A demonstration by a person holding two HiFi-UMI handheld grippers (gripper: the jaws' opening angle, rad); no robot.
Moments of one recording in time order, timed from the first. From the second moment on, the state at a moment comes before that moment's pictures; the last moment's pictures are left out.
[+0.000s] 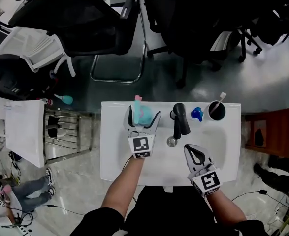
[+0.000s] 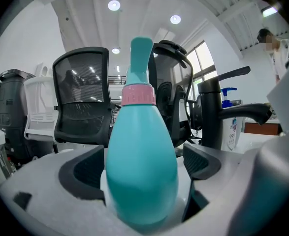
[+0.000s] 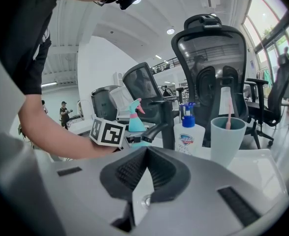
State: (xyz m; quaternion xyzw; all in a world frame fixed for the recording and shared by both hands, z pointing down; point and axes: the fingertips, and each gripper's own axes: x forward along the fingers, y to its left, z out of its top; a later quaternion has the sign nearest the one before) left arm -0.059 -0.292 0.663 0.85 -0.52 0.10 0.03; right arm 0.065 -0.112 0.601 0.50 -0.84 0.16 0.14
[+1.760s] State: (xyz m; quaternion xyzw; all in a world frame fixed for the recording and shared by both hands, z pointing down) left arm -0.042 -0.258 0.534 0.88 -0.44 0.14 -0.12; right arm 0.087 -0.113 0.552 0.50 -0.85 0.11 0.10
